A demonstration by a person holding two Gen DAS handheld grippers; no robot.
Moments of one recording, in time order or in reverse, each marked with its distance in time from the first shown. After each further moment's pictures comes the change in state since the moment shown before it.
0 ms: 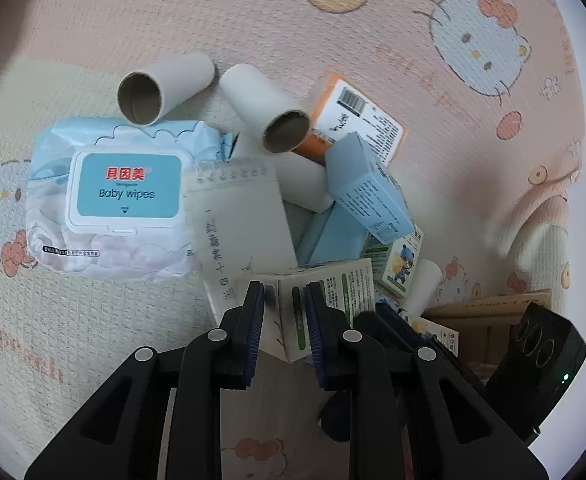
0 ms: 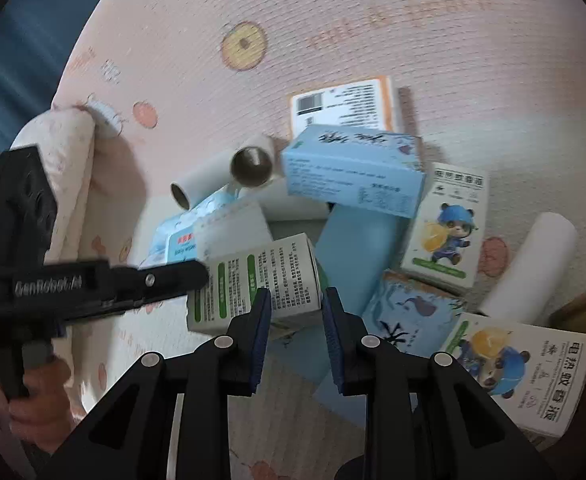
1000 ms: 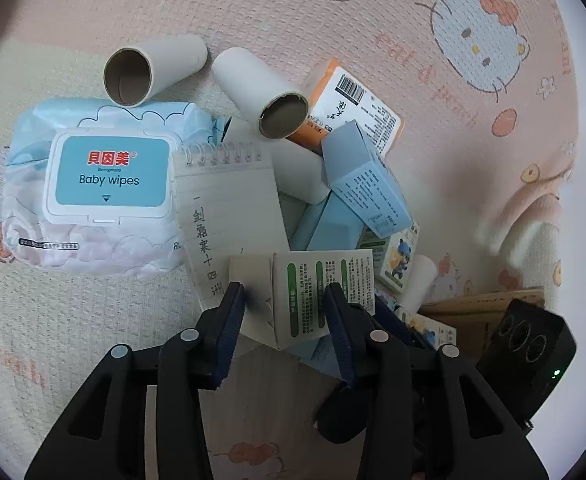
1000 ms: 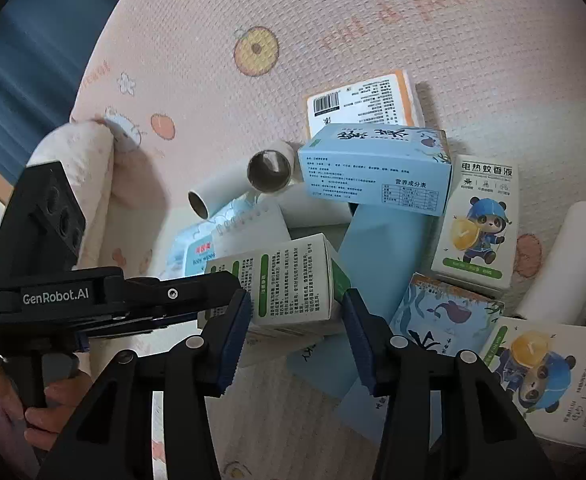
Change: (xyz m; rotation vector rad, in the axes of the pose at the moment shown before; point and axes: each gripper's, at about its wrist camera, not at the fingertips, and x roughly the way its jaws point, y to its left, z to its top) left arm 0.015 0.006 -0.006 -0.006 -0.001 -0.058; right arm 0.013 -0.008 -0.008 0.051 -0.074 0.099
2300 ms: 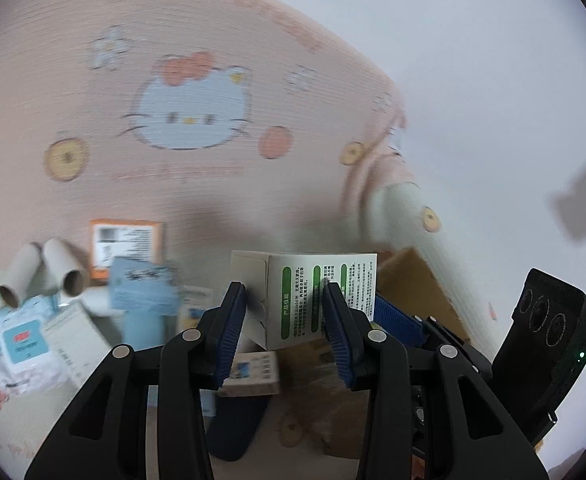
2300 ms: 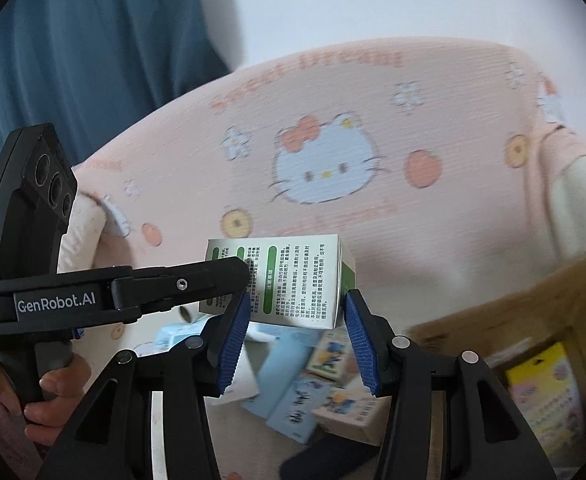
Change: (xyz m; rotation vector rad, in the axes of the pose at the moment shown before) left arm -0.105 -0.206 -0.028 0.482 -0.245 -0.221; right arm -0.224 0.065 0.035 -0.158 -0.385 -0.339
